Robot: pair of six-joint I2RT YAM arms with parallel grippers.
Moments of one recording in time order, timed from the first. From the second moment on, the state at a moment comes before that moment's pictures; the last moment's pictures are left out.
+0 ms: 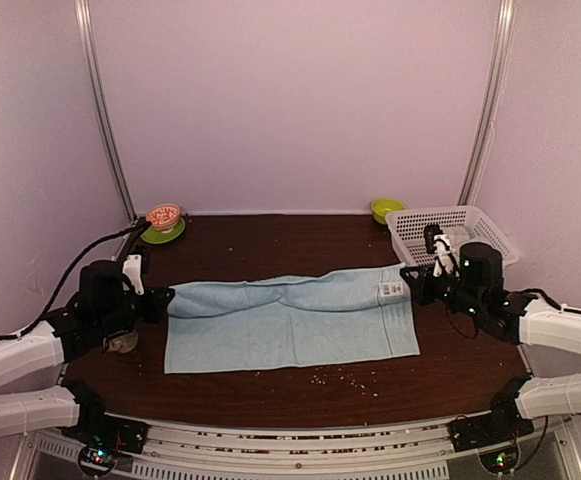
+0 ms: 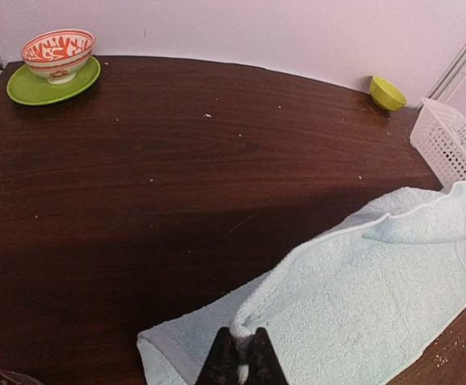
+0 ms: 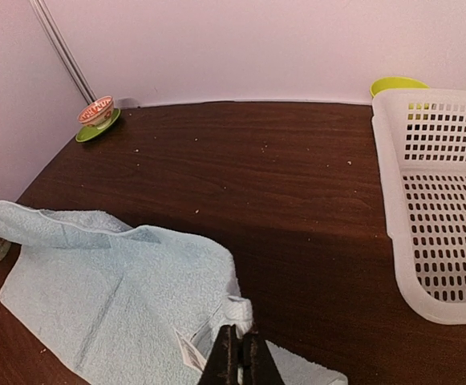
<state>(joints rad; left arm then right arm) -0.49 0.83 0.39 -0.02 -0.05 -0.38 0.53 1.01 0.49 0.19 -0.01 0.29</state>
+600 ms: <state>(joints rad) -0.49 0.87 0.37 0.01 0.06 -0.40 0.55 1.01 0.39 0.23 -0.03 0.32</state>
